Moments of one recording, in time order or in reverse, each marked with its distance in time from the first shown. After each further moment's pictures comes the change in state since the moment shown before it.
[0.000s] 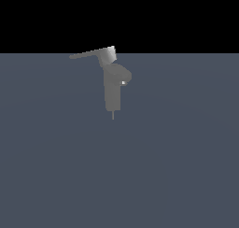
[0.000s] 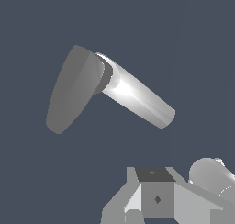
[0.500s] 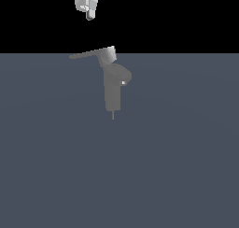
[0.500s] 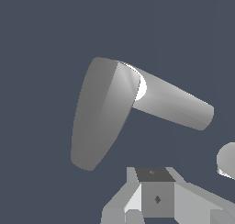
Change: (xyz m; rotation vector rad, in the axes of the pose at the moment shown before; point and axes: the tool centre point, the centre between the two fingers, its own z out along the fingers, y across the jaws) arm 0.029 -0.066 0.042 -0.041 0.007 0.234
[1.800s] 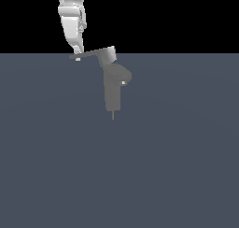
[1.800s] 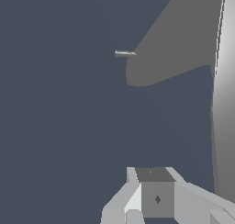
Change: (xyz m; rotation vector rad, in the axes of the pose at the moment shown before) arm -0.005 -0.120 0.113 -0.067 0.094 0.400
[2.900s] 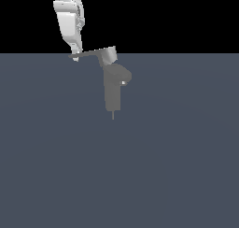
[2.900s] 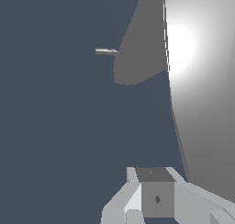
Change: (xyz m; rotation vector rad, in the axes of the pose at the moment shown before) arm -0.003 0.028 0.001 0.005 0.001 0.003
